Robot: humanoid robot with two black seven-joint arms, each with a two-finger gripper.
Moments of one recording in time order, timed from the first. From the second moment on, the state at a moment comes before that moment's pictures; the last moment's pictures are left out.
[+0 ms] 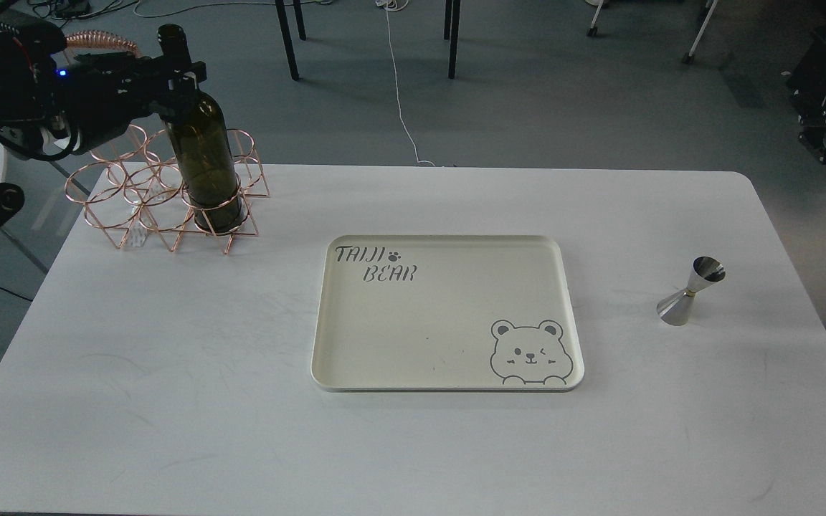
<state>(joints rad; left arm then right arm) -0.98 0.77 -0.52 -1.06 1.78 -0.10 -0.25 0.80 -0.69 0.77 0.75 -0.59 0.12 0.23</state>
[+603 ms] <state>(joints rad) -0.98 0.76 -0.51 -1.05 1.70 -0.09 -0.25 0.80 -0.70 0.77 0.75 -0.59 0.12 0.23</state>
